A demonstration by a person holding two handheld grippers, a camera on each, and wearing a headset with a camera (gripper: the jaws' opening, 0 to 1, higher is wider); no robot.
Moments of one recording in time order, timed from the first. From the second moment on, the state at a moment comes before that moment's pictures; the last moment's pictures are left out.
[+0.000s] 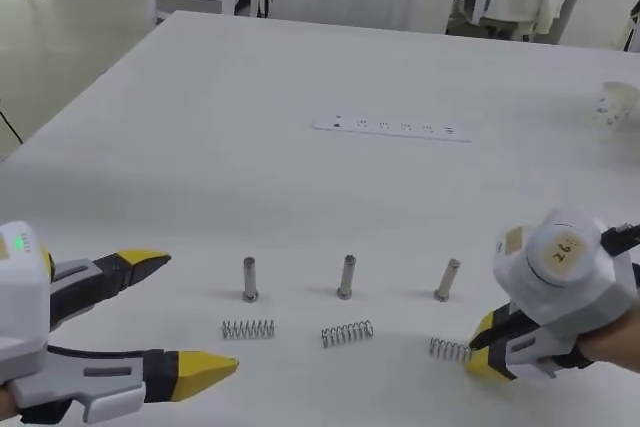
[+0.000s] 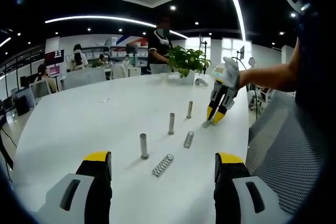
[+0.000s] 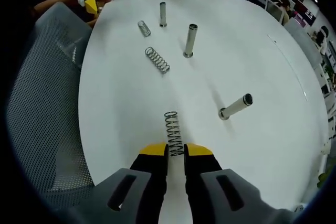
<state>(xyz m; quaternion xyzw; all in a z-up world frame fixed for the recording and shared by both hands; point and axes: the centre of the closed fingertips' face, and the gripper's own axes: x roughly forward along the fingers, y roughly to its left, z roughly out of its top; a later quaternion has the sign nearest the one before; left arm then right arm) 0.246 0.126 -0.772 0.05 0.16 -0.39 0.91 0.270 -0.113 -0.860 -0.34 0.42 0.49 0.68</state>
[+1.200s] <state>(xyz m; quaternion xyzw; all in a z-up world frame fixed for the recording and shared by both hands) 0.233 0.094 -0.774 0.06 0.18 -0.46 0.87 0.262 -0.070 -0.826 -0.35 0.38 0.54 0.67</state>
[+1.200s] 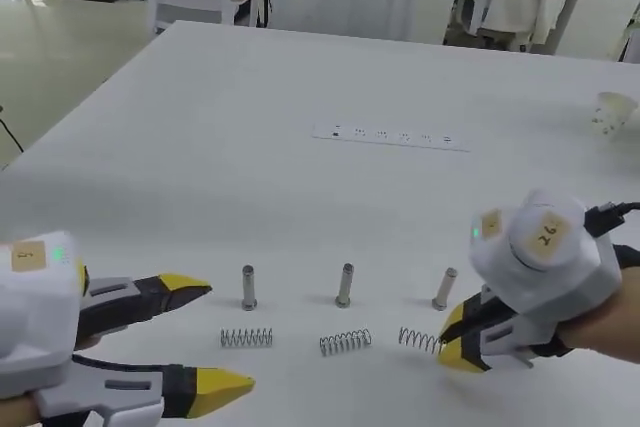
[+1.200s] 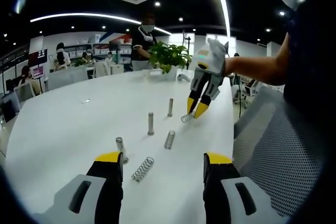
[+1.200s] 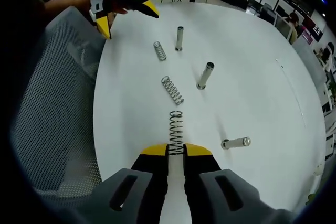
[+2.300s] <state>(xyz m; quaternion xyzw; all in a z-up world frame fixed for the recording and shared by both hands) 0.231 0.045 -0.772 0.11 0.18 -0.56 0.80 0.245 0.005 -0.799 -0.39 0.32 0.60 0.62</state>
